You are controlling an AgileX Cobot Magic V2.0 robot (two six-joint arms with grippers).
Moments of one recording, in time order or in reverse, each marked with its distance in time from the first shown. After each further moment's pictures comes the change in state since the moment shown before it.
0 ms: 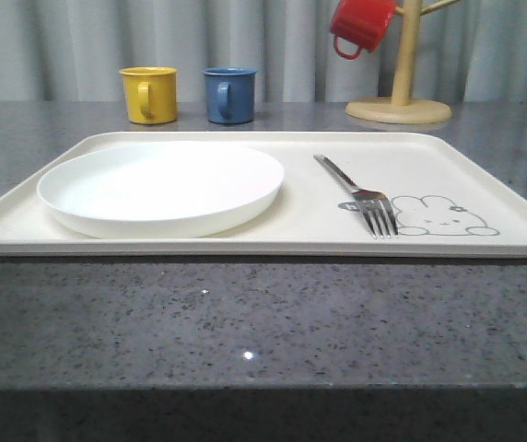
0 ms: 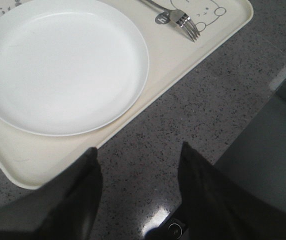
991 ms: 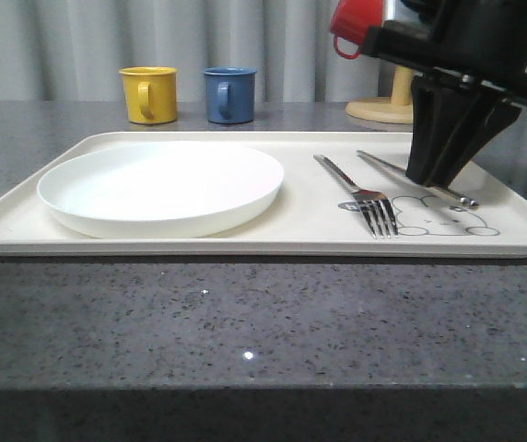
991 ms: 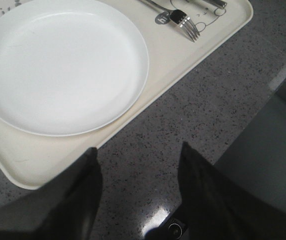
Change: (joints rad) left arm 0.000 0.000 0.000 0.000 0.000 0.000; right arm 0.329 0.030 -0.073 0.277 0.103 0.119
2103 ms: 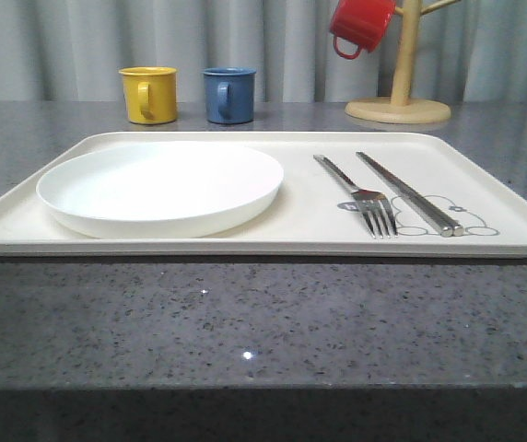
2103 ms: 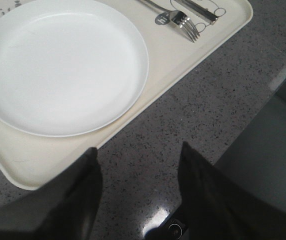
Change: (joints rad) left arm 0.000 0.000 0.000 0.000 -0.002 0.000; right arm -0.337 -0.205 -0.004 -0.306 0.012 -0.153
